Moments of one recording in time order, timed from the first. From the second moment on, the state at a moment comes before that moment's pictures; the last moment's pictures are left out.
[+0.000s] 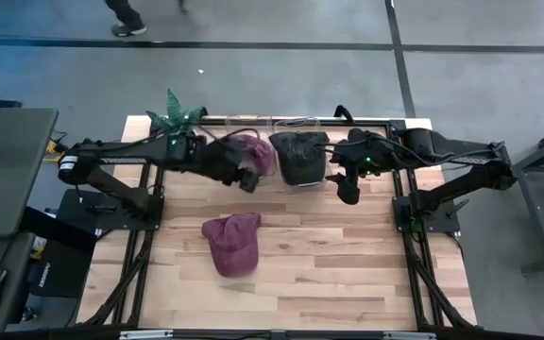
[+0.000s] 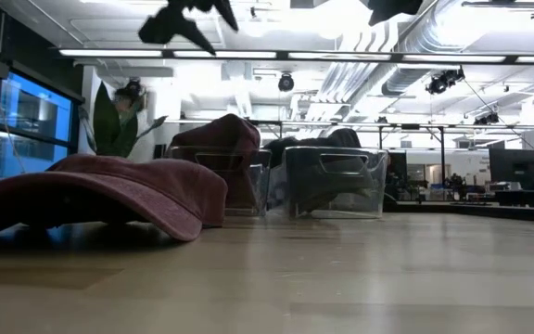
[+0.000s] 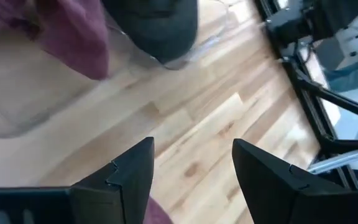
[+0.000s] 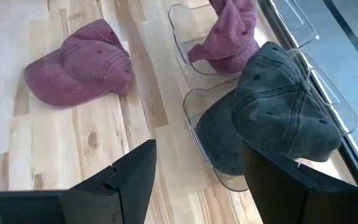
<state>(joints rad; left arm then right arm) 0.03 1.38 1.40 -0.83 -0.10 -1.01 -0.01 1.26 1.46 -1.04 0.18 0.20</state>
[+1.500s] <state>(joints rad) -0.59 1.38 1.08 -0.97 -0.45 -1.44 0.31 1.30 1.17 -0.62 0.29 0.68</state>
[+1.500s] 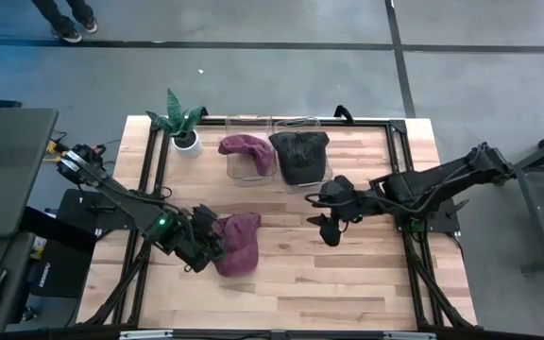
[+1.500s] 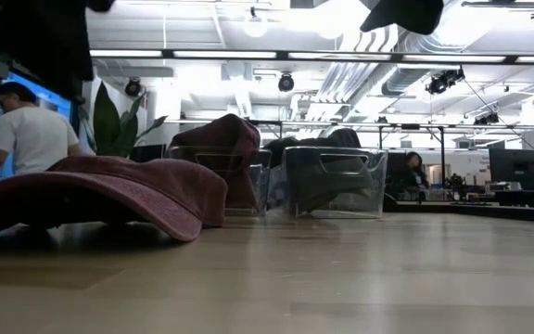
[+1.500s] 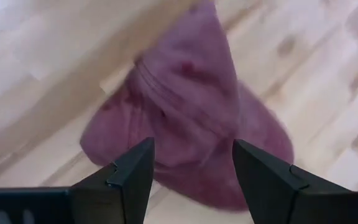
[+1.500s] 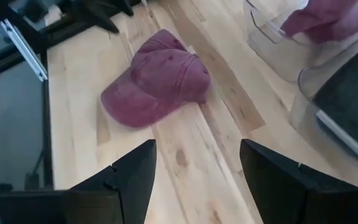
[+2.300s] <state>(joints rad) 0.04 1.38 0.94 -0.61 0.26 -0.83 0.33 1.30 1.17 -0.62 0.26 0.75</state>
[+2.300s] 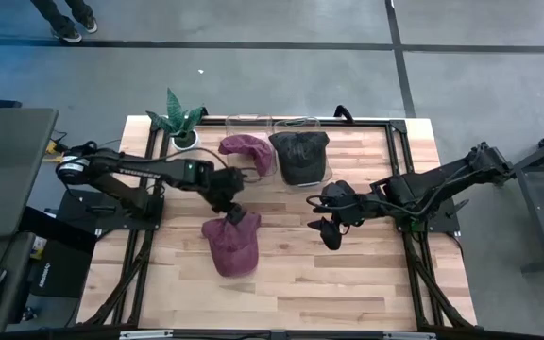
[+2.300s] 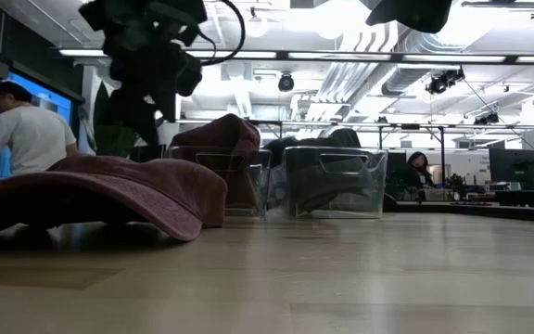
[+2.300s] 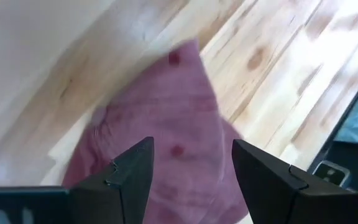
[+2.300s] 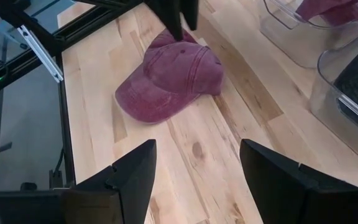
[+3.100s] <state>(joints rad) 0.05 1.48 0.95 -0.56 0.25 -0.76 0.33 1.30 1.17 -0.62 0.25 0.73</state>
